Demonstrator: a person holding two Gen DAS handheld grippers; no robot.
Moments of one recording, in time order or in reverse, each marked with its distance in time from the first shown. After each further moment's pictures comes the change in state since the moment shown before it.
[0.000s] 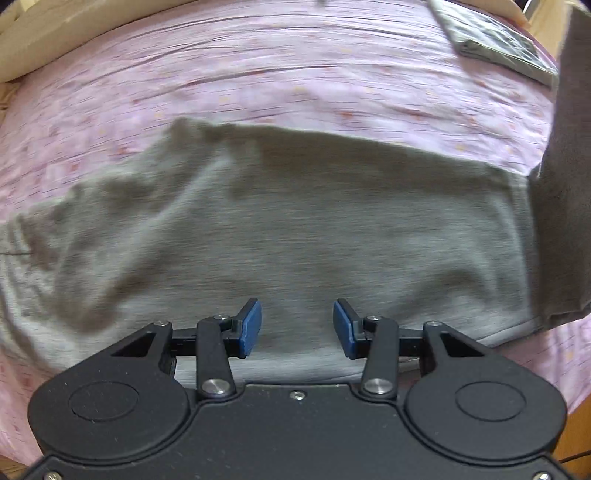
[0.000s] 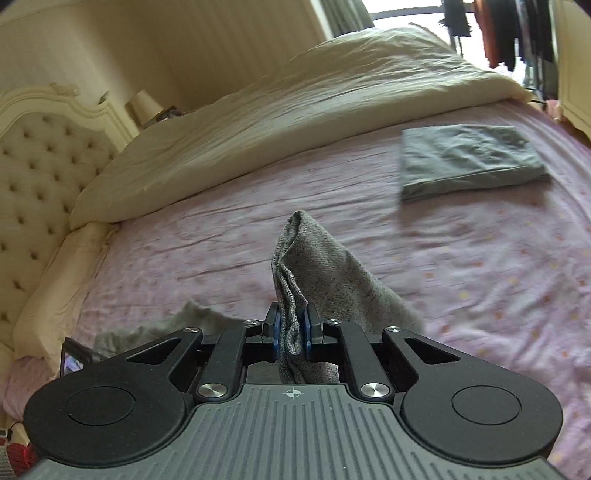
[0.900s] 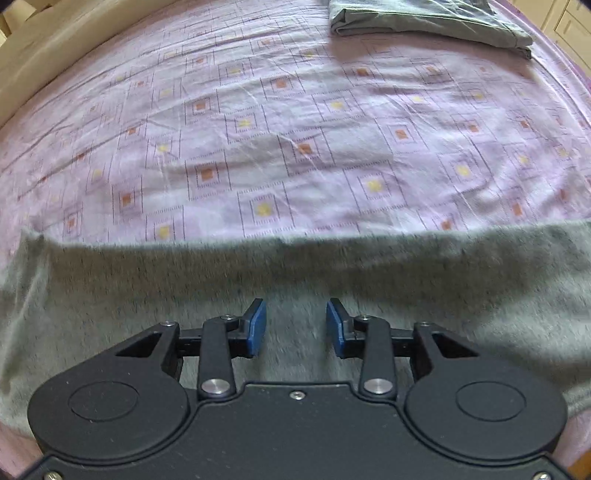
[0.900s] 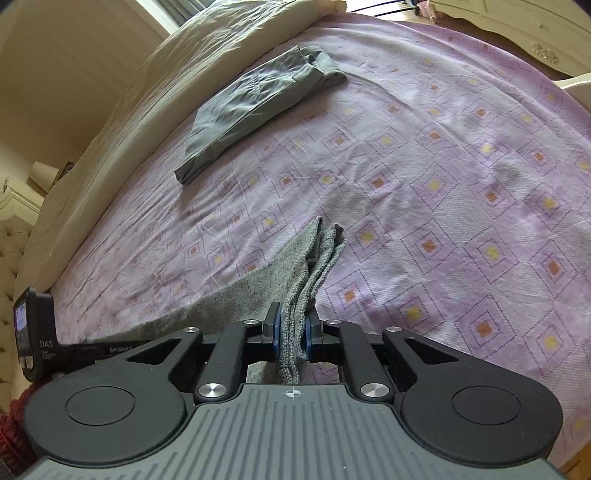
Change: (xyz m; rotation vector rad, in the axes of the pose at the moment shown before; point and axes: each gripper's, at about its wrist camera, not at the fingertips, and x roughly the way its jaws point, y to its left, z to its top) left arm 0.048 -0.233 0.080 0.090 0.029 0.040; right arm -0.070 -0.300 -0.048 0.407 0.020 -0.150
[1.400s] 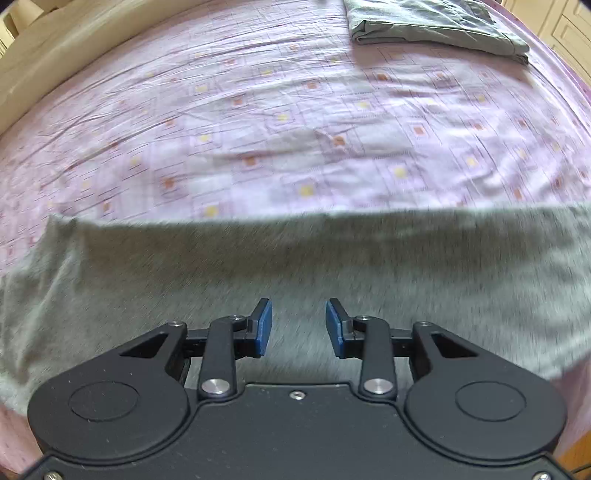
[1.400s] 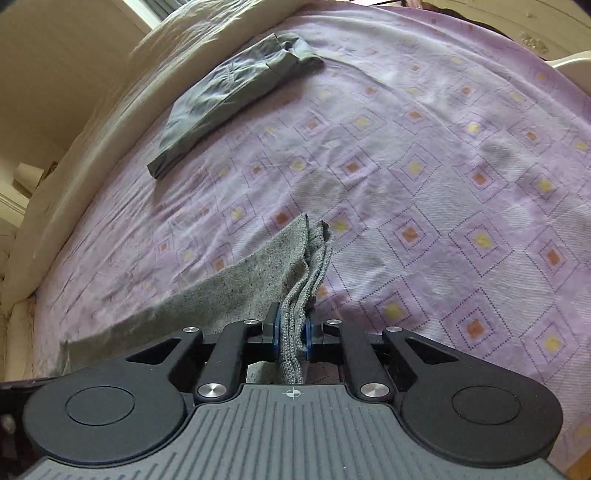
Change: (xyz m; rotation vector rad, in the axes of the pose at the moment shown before) left arm -0.014 0.027 -0.006 0.002 -0.024 0.011; right arm 0.016 -0.021 -0.004 0.025 0.017 -0.023
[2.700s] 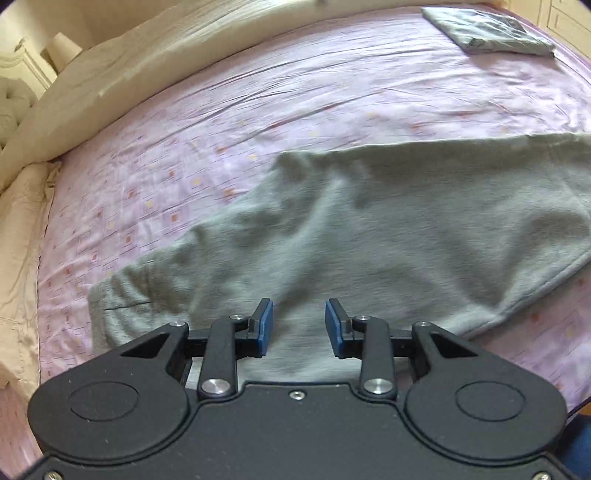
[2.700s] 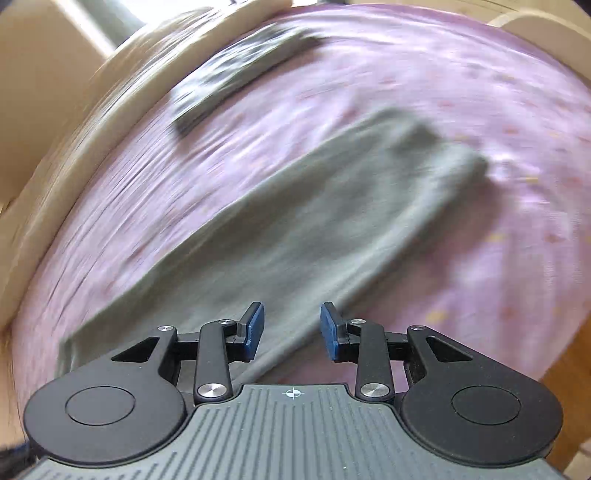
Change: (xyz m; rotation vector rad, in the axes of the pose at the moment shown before) left arm -0.061 0.238 -0.122 0.142 -0.151 0.123; right arm 0.004 0.098 -0.125 0.264 -0.146 -0.225
